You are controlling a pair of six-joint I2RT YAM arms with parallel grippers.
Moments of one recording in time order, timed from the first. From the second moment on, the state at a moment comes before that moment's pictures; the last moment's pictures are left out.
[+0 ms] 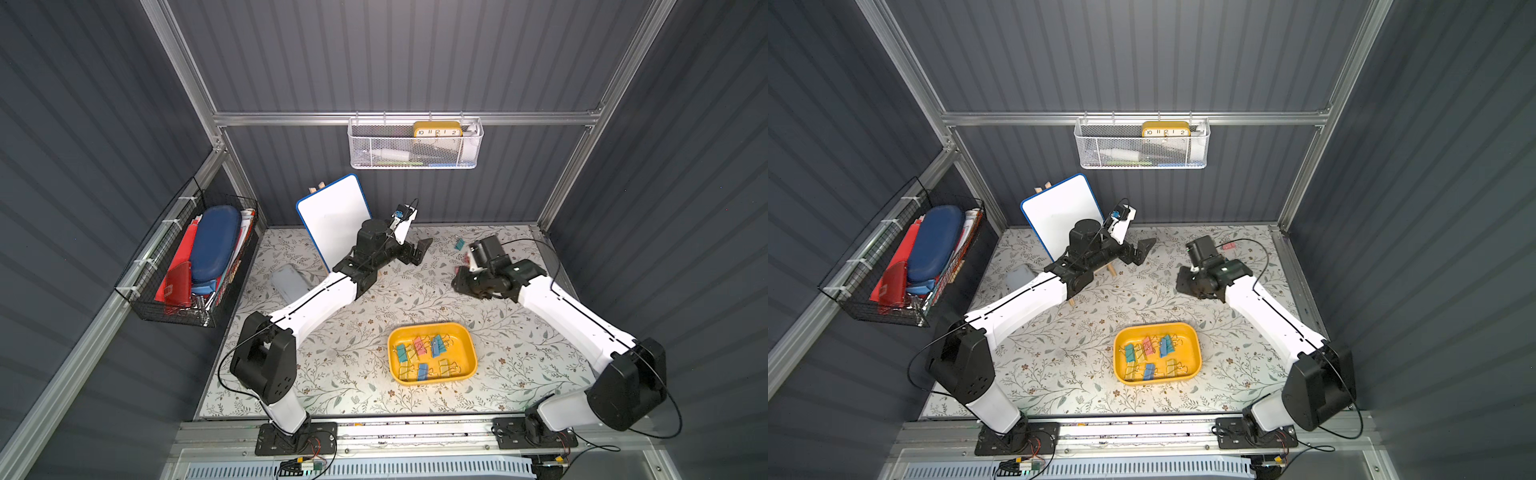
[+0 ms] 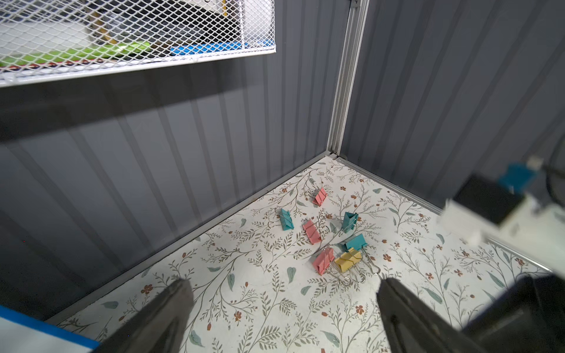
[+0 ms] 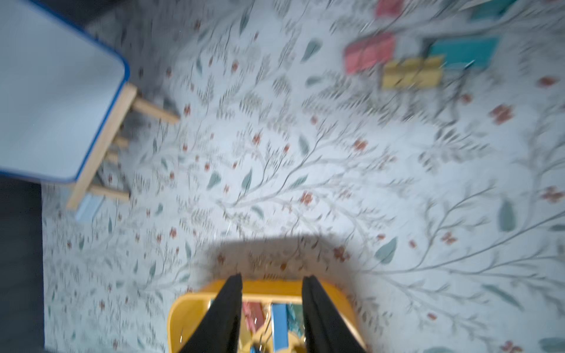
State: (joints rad) left arm -0.62 1.69 1.36 0.15 0.22 0.08; right arm 0.37 1.45 1.26 -0.72 -0.02 0.66
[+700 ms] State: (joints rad) left arm -0.62 1.69 1.36 0.16 0.22 0.08; right arm 0.21 2.08 1.71 -0.72 0.06 1.13
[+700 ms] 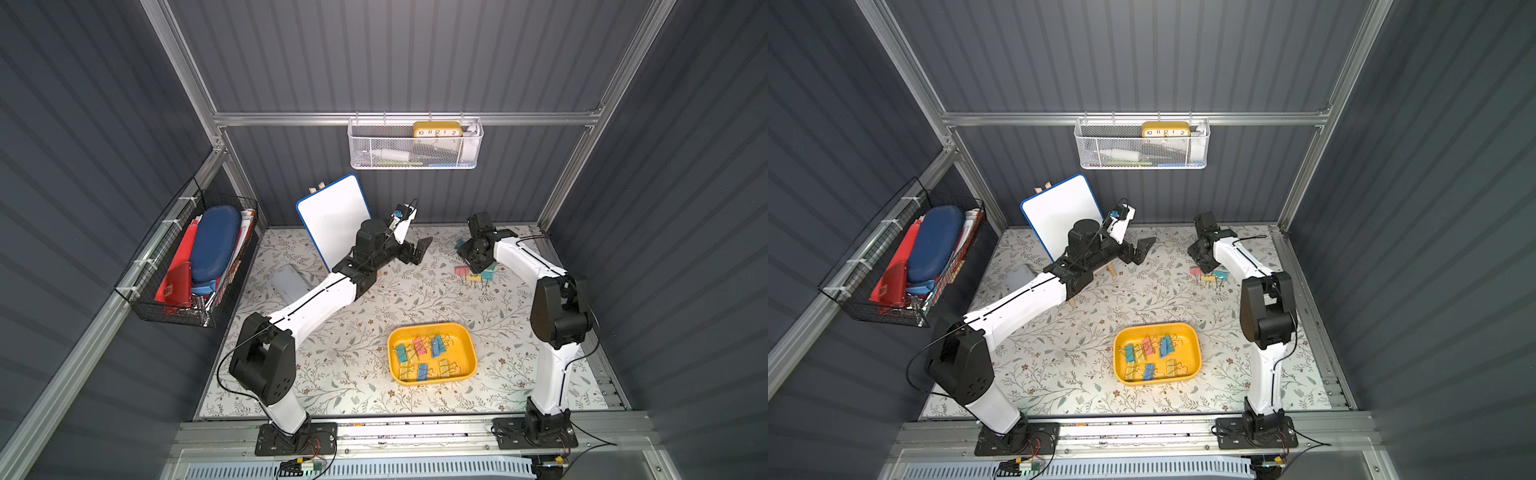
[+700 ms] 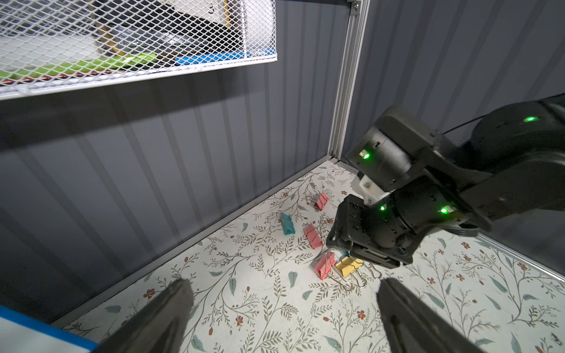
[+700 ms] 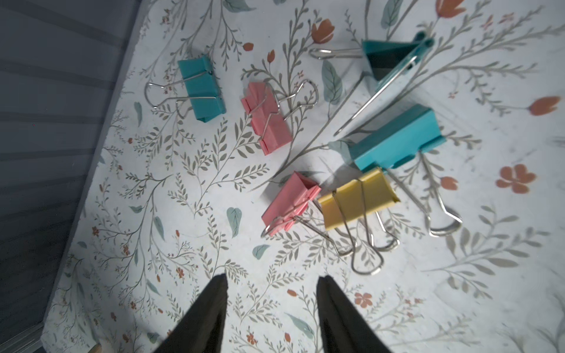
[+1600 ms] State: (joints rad) left arm -0.62 1.69 1.36 0.16 0.20 0.08; right arm 0.23 1.76 1.52 -0.69 -0.09 0.94
